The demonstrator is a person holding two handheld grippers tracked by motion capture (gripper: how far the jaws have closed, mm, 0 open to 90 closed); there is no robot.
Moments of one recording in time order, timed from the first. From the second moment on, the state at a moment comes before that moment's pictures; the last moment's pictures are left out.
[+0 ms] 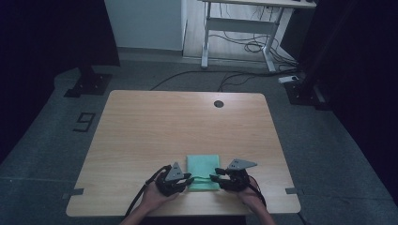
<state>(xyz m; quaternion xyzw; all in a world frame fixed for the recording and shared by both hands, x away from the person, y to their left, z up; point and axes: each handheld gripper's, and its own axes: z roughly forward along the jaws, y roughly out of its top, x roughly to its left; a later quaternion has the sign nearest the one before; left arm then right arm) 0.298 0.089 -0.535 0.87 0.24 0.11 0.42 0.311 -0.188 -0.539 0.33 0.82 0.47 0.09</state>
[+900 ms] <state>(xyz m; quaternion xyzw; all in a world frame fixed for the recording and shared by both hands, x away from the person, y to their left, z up) 0.338 0.062 -0.529 0.87 0.27 0.07 0.41 0.278 -0.187 -0.550 0.30 0.84 0.45 0.10</state>
